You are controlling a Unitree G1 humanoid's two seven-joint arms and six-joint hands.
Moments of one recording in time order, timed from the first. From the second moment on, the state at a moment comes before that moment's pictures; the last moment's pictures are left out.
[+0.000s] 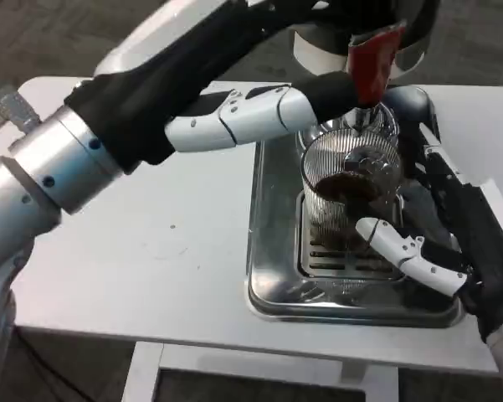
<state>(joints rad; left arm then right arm) -0.70 0.56 0.05 -0.31 -0.01 -0.07 -0.56 -0.12 -0.17 0.00 -0.48 -0.32 0.16 0.09</state>
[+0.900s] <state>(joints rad) -0.14 0.58 0.33 -0.57 -0.03 -0.05 -0.51 -0.07 -0.20 -0.03 -0.51 -0.28 0.16 0.10</state>
